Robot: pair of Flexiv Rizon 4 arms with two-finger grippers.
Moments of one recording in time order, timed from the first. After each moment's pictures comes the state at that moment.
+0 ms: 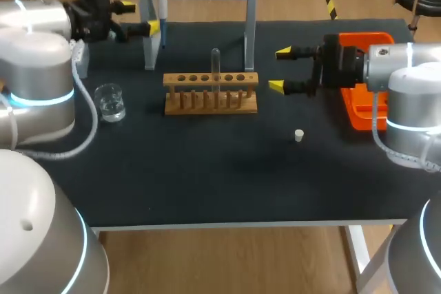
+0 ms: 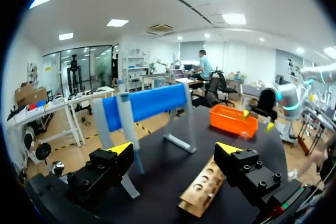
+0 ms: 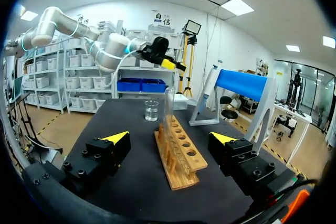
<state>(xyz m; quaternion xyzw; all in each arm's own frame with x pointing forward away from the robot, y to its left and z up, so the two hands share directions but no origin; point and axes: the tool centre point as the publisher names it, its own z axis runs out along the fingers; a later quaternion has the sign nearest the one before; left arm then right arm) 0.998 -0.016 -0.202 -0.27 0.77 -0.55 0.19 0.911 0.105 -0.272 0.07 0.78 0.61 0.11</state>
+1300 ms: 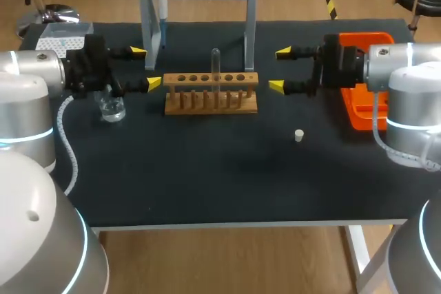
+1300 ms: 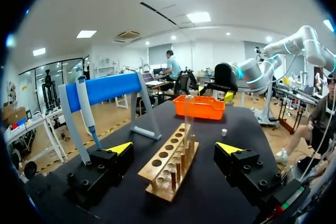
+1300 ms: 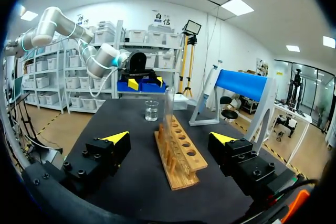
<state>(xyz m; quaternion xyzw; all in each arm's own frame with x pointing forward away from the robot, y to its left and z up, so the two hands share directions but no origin) 0.914 -0.027 -0.259 -0.16 0.78 -0.58 0.15 0.912 0.104 -0.272 0.07 0.78 0.61 0.11</state>
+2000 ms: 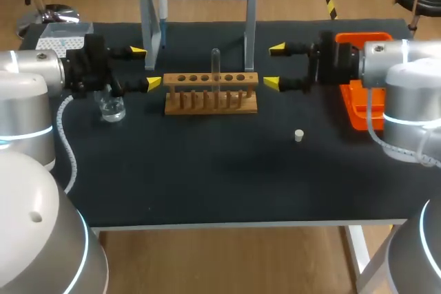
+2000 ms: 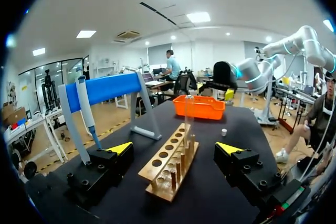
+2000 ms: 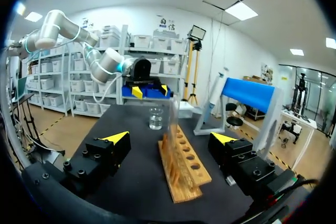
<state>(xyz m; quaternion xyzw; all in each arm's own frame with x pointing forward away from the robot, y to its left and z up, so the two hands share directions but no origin) 0.915 -0.027 -0.259 -0.16 0.78 -0.58 0.15 0.911 0.127 -0.256 0.05 0.77 0.63 0.09</state>
